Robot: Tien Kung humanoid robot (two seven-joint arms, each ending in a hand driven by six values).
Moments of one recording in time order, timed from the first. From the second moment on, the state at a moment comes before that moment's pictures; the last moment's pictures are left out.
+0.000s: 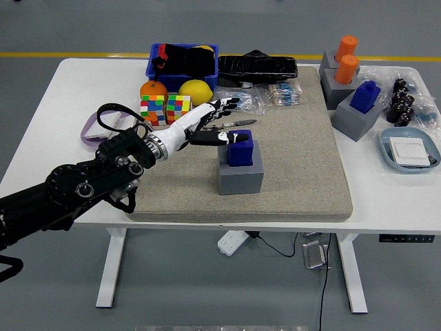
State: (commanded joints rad) left arm -0.95 0.21 -0.26 -0.89 0.71 0.14 -0.26; right arm -0.08 -0.38 1.20 0.35 -1.15 0.09 -0.23
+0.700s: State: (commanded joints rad) left arm -0.92 0.36 -0.27 -0.67 0.62 0.28 -0.32; right arm -0.08 -0.37 1.22 0.35 -1.15 0.08 -0.23
